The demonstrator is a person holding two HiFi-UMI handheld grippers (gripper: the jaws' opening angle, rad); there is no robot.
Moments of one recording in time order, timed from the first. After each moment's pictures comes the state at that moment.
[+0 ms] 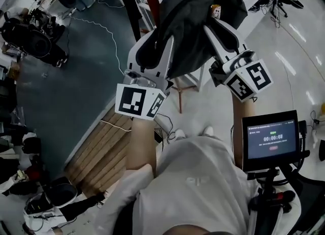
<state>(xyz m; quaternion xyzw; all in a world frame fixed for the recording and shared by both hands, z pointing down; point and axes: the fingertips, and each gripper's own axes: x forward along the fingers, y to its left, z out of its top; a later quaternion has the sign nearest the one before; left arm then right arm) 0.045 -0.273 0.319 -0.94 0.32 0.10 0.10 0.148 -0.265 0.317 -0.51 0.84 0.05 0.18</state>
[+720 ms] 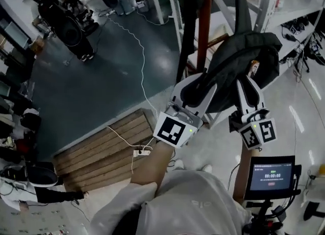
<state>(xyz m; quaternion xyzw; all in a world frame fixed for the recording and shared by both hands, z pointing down) 0.052 -0.252 0.327 -0.93 0.32 0.13 0.12 0.146 -0.255 0.340 -0.53 0.83 0.04 0.17</state>
